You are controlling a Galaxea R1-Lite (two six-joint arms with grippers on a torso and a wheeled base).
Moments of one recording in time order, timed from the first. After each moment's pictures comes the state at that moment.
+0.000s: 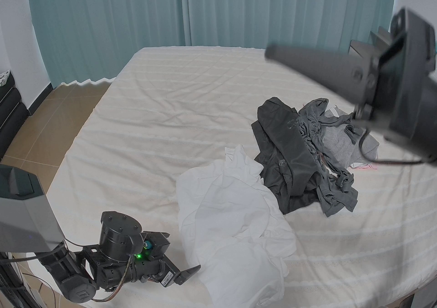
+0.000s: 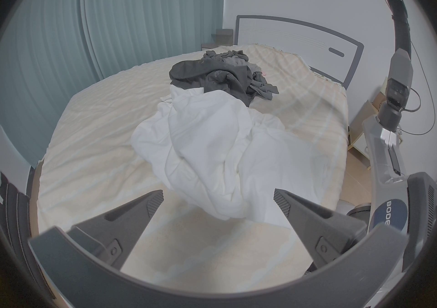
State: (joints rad) left arm -0.64 1.94 -0.23 -1.09 -0.02 0.19; right arm 0.97 1.38 -1.02 -0.48 0.11 0.45
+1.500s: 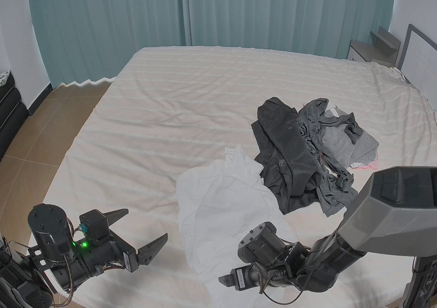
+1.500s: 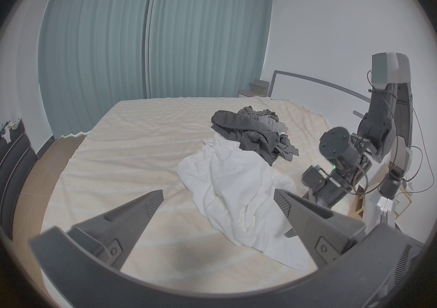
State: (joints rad) left arm -0.55 1.62 -0.02 -1.30 0.04 -0.02; right arm 0.91 2.21 -0.77 -0.45 -0.08 0.60
